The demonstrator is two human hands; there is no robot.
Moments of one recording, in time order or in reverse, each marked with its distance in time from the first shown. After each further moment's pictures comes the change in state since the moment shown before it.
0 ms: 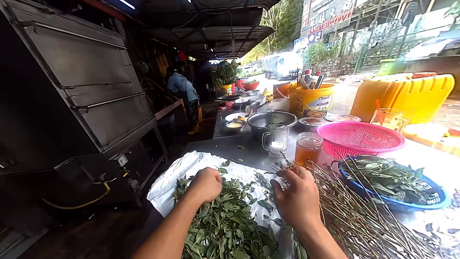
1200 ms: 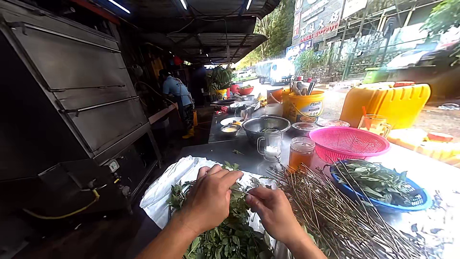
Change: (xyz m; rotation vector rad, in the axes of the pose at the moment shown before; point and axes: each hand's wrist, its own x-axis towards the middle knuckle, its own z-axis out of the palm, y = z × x) left_hand -0.045 0.014 0.004 0.200 0.546 0.804; right_hand -0.010 -0.012 0.014 0.679 -0.474 0.017
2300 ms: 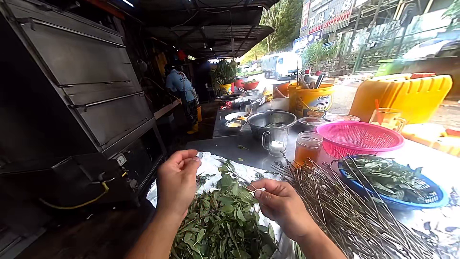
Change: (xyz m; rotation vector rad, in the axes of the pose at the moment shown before) left_hand -0.016 -0.006 -0.041 -0.709 0.515 -0.736; right_hand -0.003 -0.027 -0.012 0.692 -0.169 0.278
